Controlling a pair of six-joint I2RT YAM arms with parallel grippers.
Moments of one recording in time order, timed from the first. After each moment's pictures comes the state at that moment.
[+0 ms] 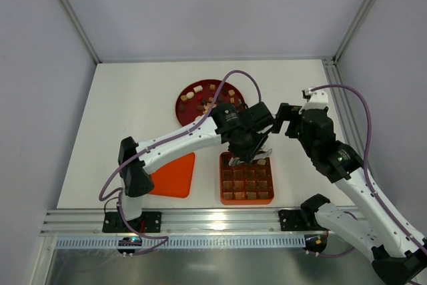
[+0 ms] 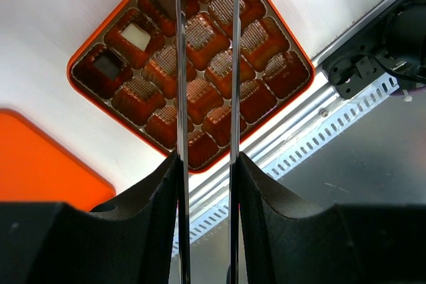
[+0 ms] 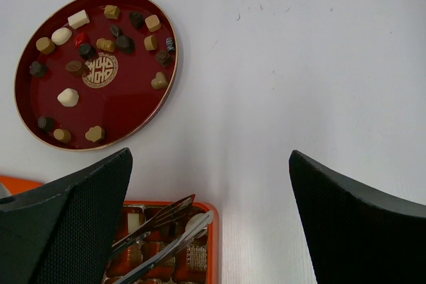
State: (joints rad) left arm -1.16 1.91 1.98 -1.22 0.00 -0.47; right arm 0.50 0.78 0.88 -0.52 0.39 0.35
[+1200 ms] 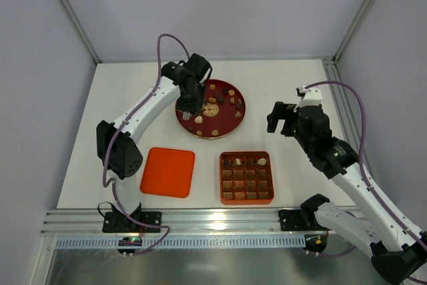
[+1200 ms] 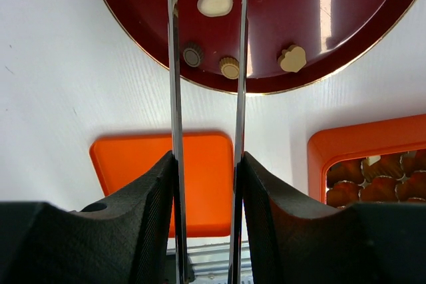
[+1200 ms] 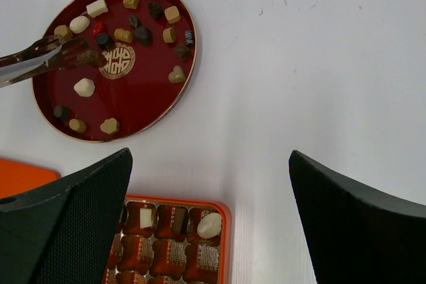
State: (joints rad) left arm -0.59 1.89 1.90 -1.21 -0.16 -0.36; right arm 0.50 0.82 0.89 -0.50 0.33 0.35
